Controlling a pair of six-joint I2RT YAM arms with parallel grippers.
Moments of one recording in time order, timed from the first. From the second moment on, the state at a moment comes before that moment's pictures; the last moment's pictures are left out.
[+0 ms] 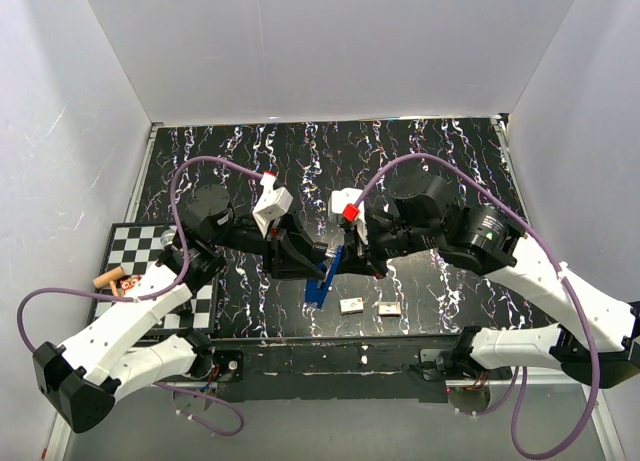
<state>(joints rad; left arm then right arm) -0.69 0.96 0.91 0.09 1.12 -0.30 1.06 1.13 1.44 -0.80 -0.50 -0.16</state>
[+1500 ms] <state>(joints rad) -0.77 1.15 1.16 -0.17 0.42 -0.15 1.03 0.84 0.99 -0.61 0.04 0.06</state>
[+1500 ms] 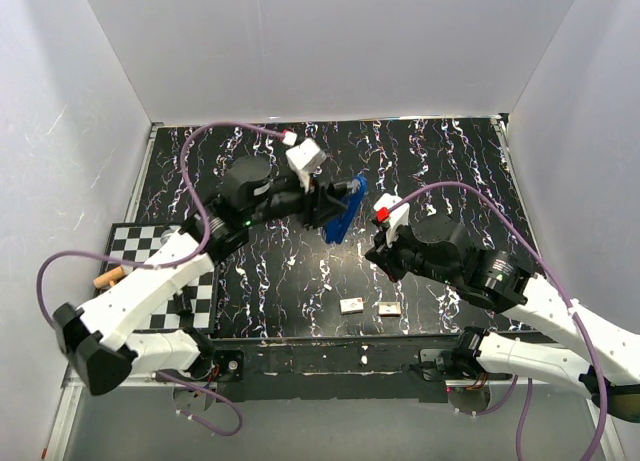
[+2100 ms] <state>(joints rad) -0.58 1.80 1.55 -0.39 0.03 -0.20 1.03 0.85 0.91 -0.58 0.10 0.16</state>
